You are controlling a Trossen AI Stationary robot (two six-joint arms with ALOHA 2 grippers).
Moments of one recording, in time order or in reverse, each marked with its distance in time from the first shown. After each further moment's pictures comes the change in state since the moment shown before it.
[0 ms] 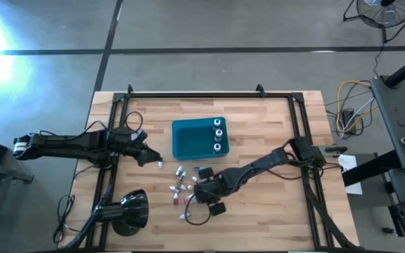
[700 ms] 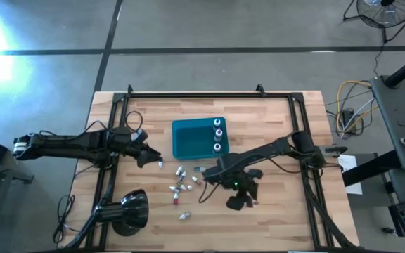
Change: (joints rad) left arm 0.000 0.000 0.000 0.012 0.000 0.081; right arm -0.090 -0.043 0.127 -1.008 -0.845 0.639
